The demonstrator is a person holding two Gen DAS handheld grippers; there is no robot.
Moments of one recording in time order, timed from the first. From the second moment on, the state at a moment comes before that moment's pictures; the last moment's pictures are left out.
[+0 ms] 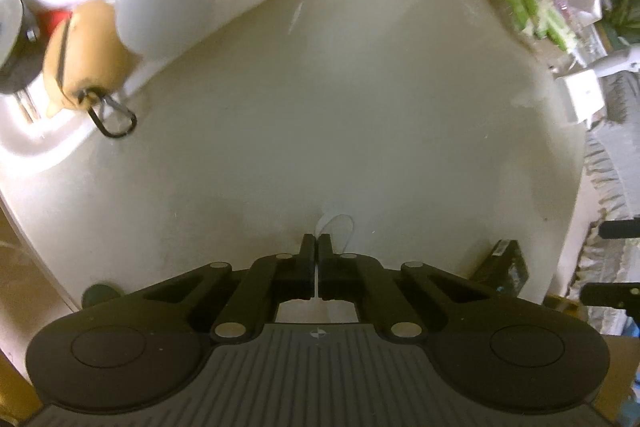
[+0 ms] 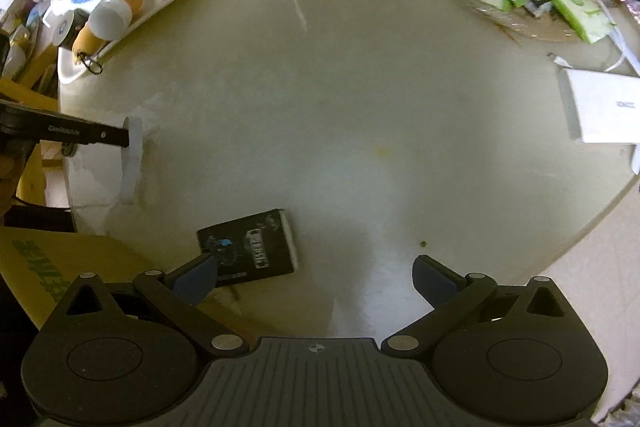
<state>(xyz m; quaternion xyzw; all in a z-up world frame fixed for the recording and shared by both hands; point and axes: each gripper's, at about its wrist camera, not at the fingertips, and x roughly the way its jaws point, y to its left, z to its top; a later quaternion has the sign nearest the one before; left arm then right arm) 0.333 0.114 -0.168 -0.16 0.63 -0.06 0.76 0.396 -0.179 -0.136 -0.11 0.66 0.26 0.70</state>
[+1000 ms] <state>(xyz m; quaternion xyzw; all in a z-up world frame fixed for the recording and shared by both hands) 0.284 0.081 -0.083 -0.02 0.49 -0.08 0.87 0.411 -0.061 -0.224 -0.22 0.77 0.26 0.54</state>
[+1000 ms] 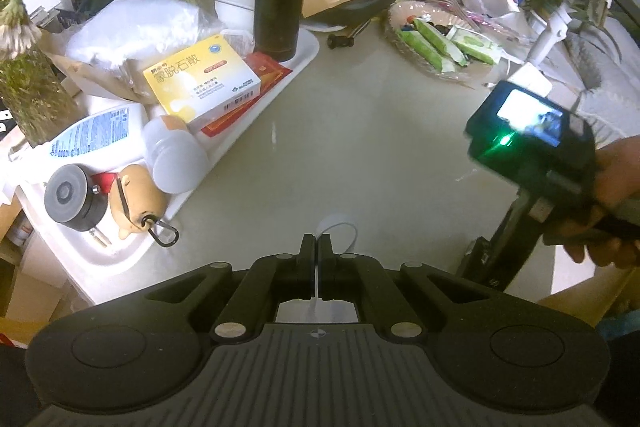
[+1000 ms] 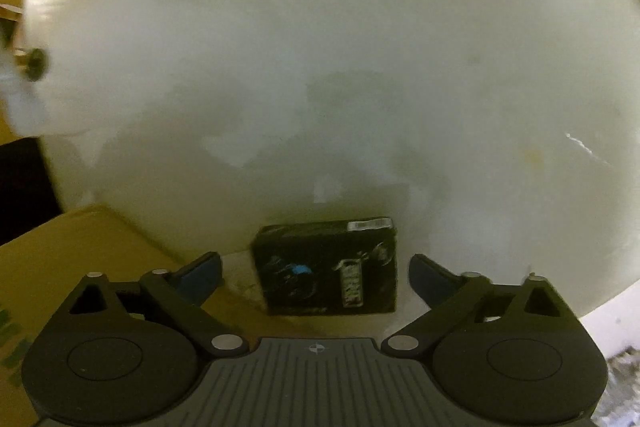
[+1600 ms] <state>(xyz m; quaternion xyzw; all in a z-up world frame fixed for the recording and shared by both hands) 0.277 0.068 -0.065 0.01 0.50 -0.08 0.86 0.397 -0.077 -0.190 -0.20 0.74 0.24 0.60</state>
